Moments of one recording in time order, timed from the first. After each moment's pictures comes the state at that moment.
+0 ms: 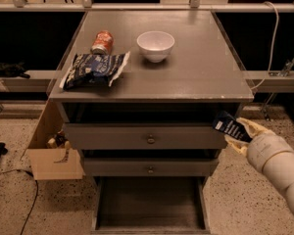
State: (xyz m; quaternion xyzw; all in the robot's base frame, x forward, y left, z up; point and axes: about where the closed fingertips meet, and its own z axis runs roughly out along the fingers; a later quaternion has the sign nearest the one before) arm 0.520 -0.271 0.764 -0.46 0.63 -0.27 0.56
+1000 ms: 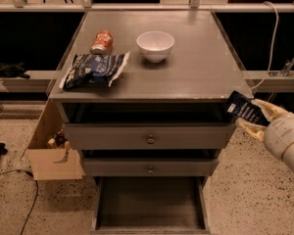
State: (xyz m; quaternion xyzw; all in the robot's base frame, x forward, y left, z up) arm 0.520 -0.291 0.835 -0.46 0.60 -0.30 0.58
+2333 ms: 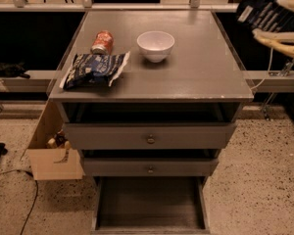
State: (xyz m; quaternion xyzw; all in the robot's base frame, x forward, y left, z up) arm 0.516 -0.241 1.080 -0.45 0.49 -0.19 0.72
